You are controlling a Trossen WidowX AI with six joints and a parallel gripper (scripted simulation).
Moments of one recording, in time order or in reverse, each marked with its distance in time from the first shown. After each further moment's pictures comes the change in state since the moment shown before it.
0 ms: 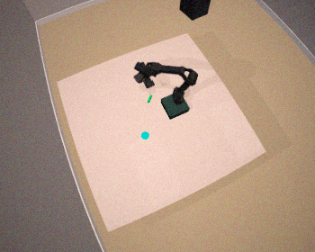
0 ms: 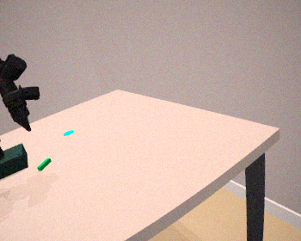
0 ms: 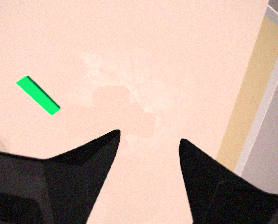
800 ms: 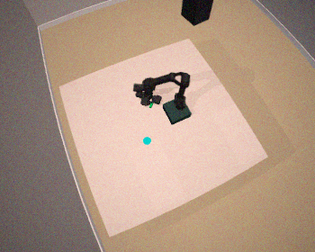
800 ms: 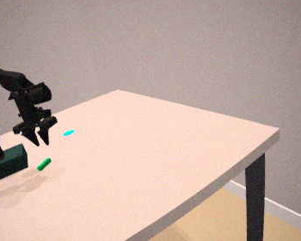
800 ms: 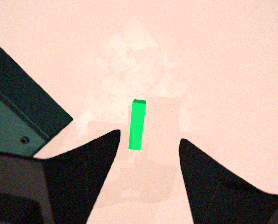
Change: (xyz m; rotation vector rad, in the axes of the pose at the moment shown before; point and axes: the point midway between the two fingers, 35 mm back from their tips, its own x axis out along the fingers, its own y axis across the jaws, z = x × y) arm 0.047 0.131 0.022 -0.652 -0.103 0.495
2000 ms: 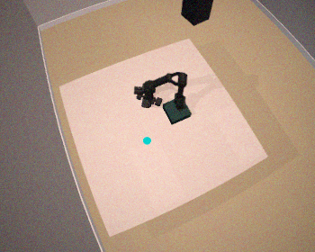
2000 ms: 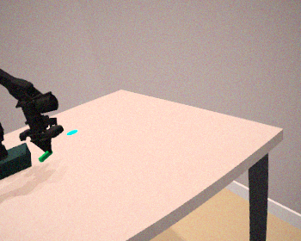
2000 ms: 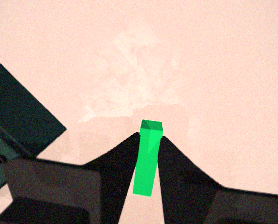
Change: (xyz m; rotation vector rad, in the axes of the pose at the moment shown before) arm 0.033 0.007 -0.001 -0.003 0.005 0.027
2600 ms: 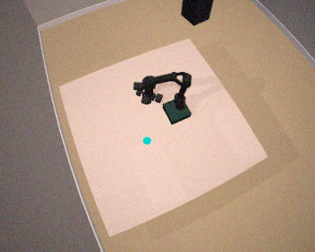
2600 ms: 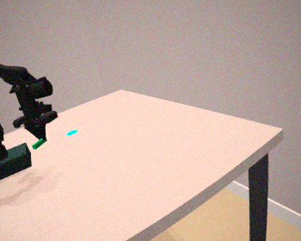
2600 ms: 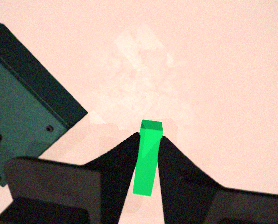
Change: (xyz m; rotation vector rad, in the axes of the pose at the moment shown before) arm -0.056 0.001 0.000 0.003 0.000 0.000
